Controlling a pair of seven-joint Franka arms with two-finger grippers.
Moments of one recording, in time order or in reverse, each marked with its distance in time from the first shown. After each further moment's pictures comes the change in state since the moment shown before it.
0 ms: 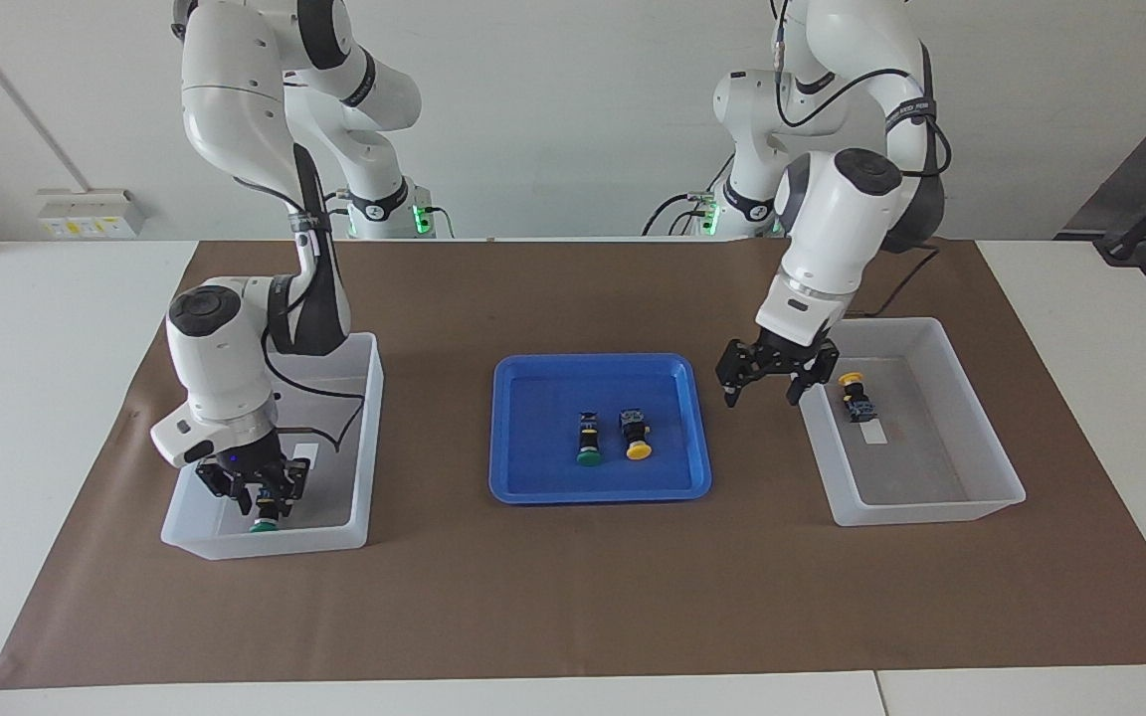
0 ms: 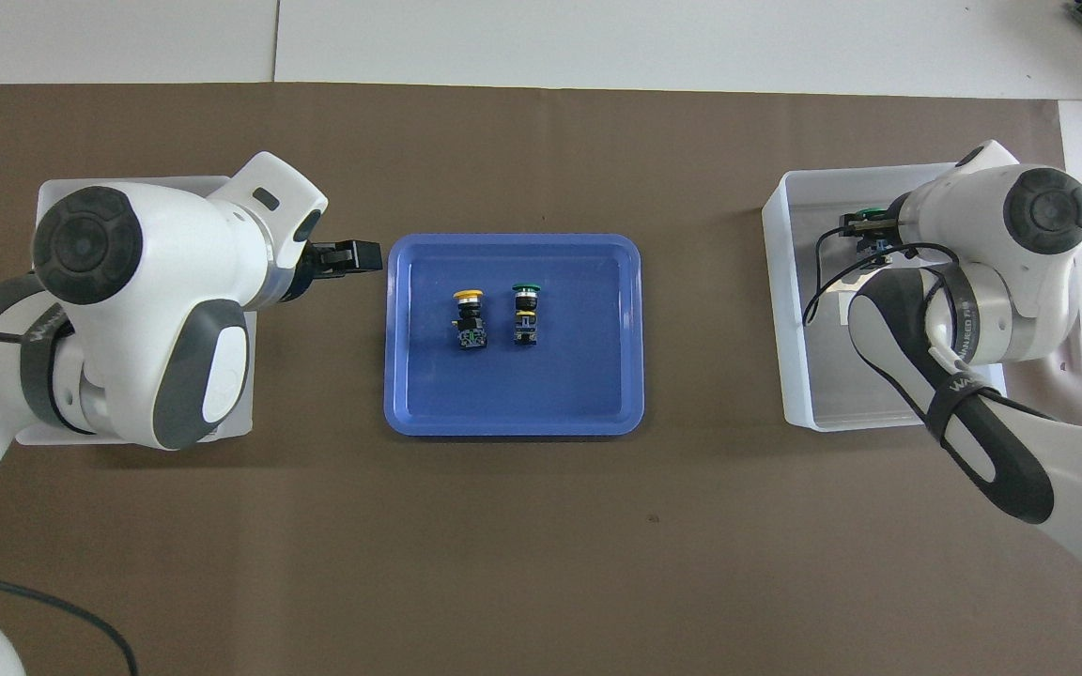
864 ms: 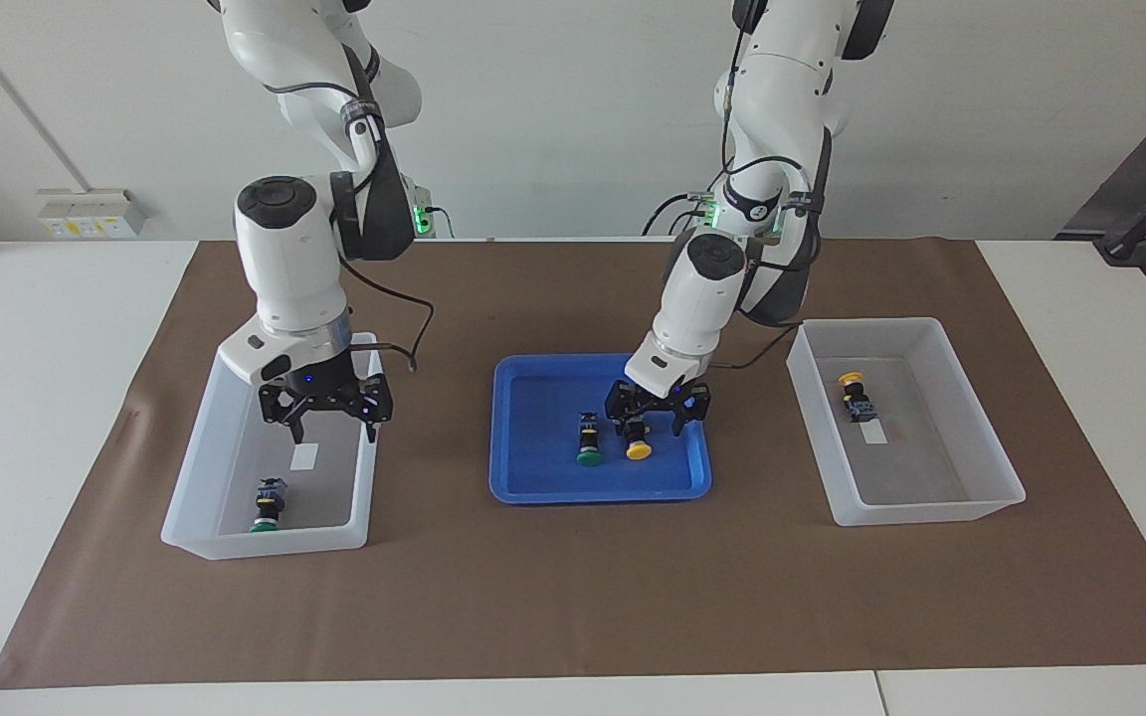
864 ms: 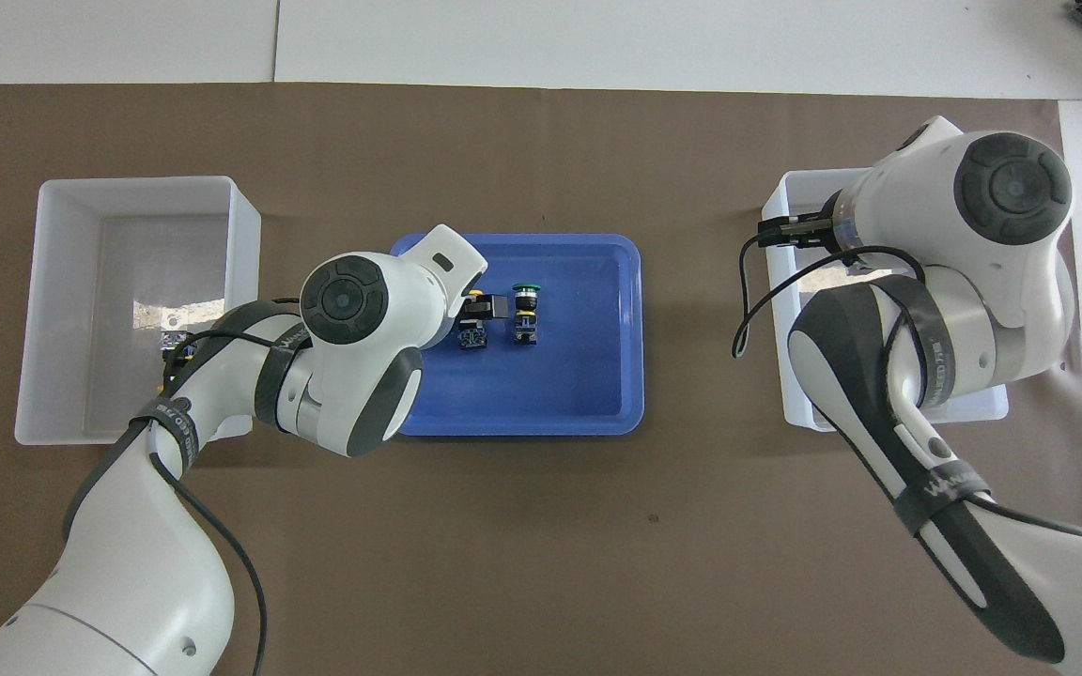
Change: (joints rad) left arm -0.157 0.210 0.006 0.000 0.001 0.162 -0.091; right arm 0.175 -0.211 0.037 0.011 0.025 -0.309 0.129
